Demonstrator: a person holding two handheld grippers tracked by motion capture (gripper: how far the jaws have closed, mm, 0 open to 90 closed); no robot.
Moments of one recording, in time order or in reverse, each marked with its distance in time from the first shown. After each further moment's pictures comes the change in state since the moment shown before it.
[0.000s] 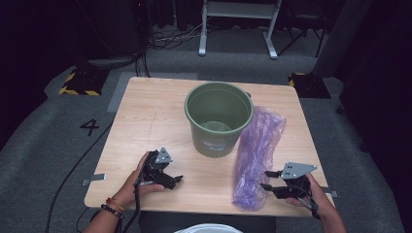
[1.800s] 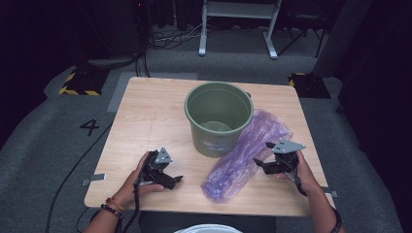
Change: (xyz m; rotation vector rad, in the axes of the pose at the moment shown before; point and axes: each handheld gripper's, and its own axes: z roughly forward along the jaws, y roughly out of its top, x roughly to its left) left arm 0.000 0.000 0.000 -0.001 -0.002 0.001; right arm -0.060 0.022 0.042 -0.069 -0.230 0.046
